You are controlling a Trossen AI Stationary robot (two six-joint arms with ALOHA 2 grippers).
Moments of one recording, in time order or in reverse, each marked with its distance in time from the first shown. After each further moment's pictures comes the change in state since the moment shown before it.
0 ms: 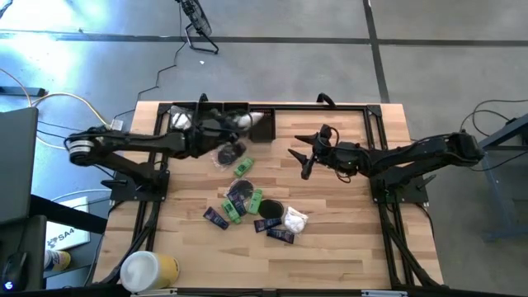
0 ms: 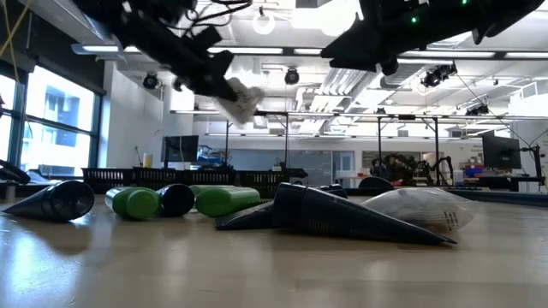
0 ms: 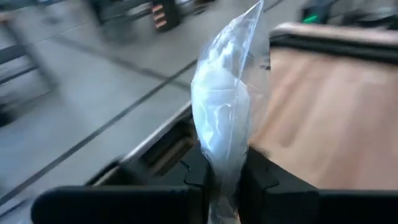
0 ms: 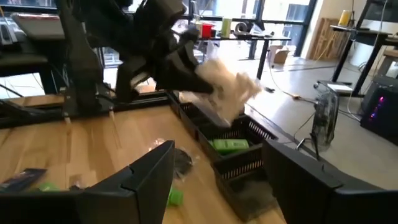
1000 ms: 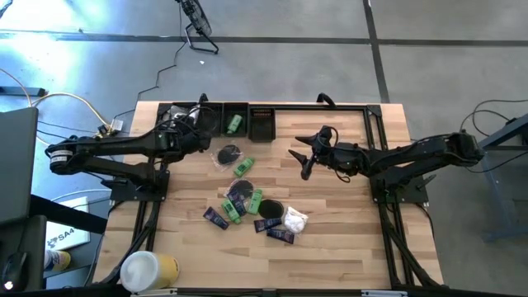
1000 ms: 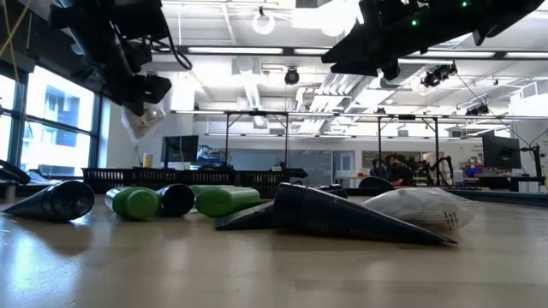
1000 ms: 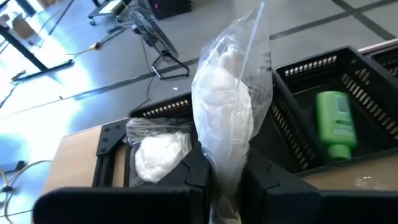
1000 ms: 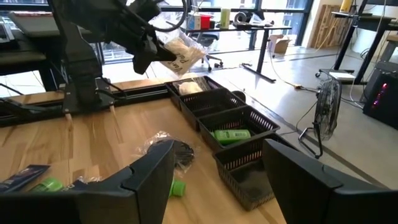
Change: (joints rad) left arm -0.001 -0.254 -0.015 -0.978 -0.529 -0.755; right arm -0.005 0.005 0.000 -0.038 0.001 0.053
